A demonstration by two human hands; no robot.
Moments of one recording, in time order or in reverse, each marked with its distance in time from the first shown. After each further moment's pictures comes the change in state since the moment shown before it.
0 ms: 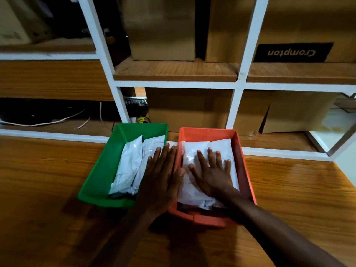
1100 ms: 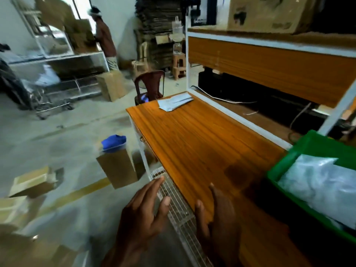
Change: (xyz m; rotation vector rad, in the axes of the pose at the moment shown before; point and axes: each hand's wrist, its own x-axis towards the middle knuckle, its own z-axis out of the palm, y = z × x) left_hand -0.358 -0.113 -0.239 0.397 0.559 -0.710; right_hand -0.217 -0.362 0.132 0.654 0.031 -0.873
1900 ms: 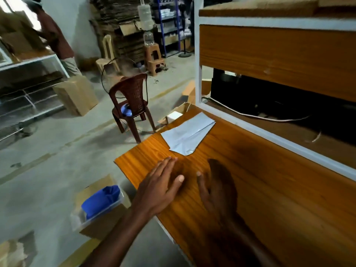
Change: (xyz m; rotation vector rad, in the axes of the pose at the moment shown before) left_hand 0.474 -0.305 0.130 0.057 -0.601 0.035; right_hand 0.459 0.049 0.287 -0.212 0.092 0.353
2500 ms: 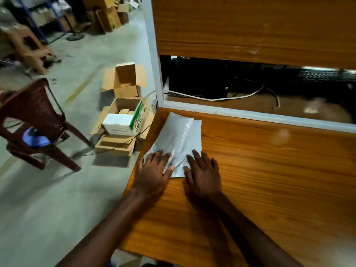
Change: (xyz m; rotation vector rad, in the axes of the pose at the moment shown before) left_hand 0.271 -0.154 0.028 0.213 -0.265 0.532; right_hand 0.139 -0.035 0.154 -0.494 -0.040 0.309
